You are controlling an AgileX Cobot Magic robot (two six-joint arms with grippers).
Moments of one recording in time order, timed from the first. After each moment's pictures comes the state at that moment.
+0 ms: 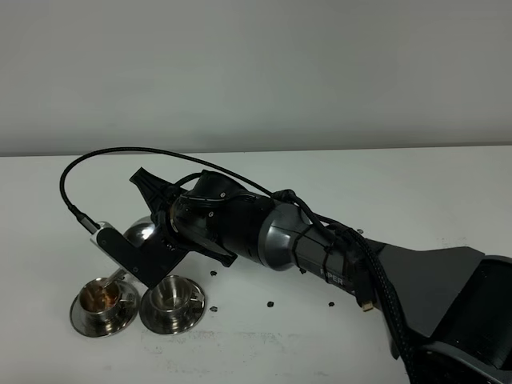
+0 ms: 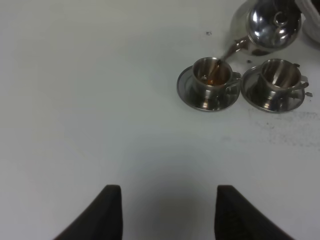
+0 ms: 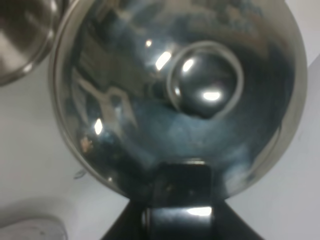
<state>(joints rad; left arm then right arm) 0.04 0.00 -0.51 -0.01 1.06 0.02 0.84 2.35 -1.98 -0.44 0.59 -1.39</state>
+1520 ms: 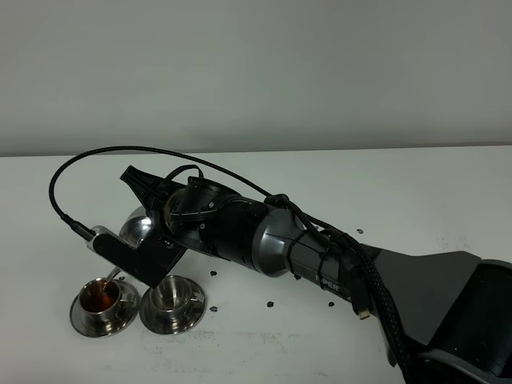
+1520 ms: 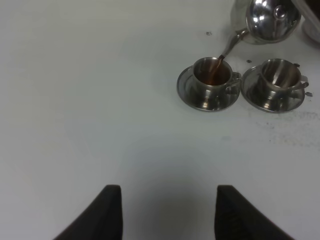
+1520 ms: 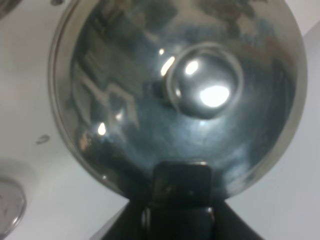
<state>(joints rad) 0.04 0.00 -0.51 -0.01 1.06 0.02 0.86 2.35 -1.98 -0.62 0.57 -1.34</state>
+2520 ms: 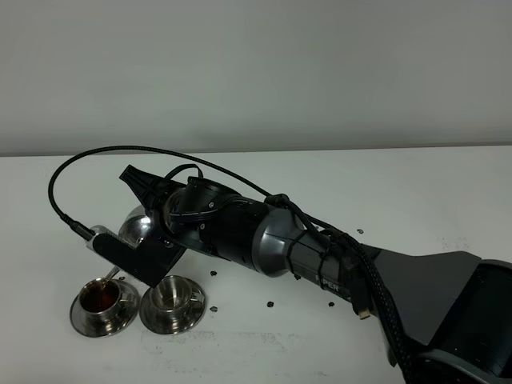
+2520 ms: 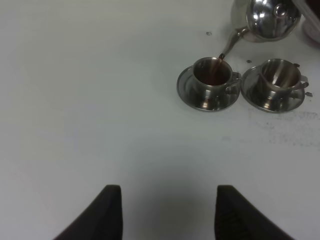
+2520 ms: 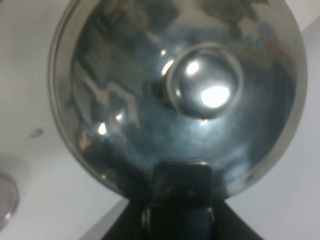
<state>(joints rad) 0.04 0.00 -0.51 -0.01 1.06 0.02 0.86 2.35 -1.98 -0.61 0.56 -1.34</state>
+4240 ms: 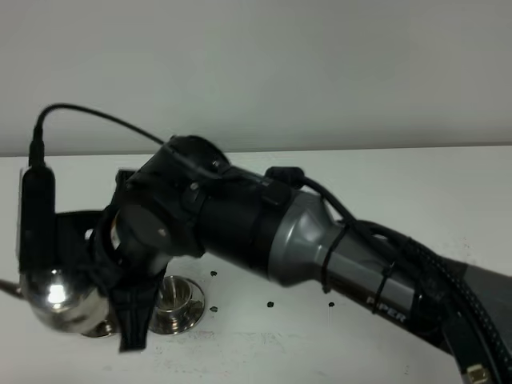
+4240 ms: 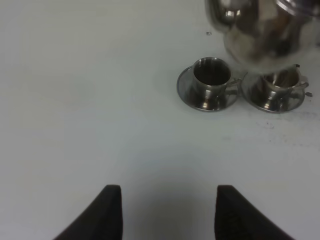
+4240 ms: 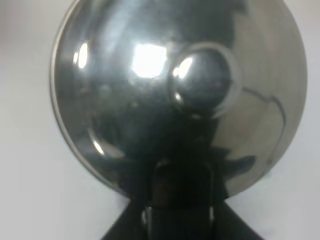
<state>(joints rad) 0.04 0.00 -0.51 -0.01 1.06 0.02 1.01 2.11 -1.98 -0.03 0.97 -0.73</state>
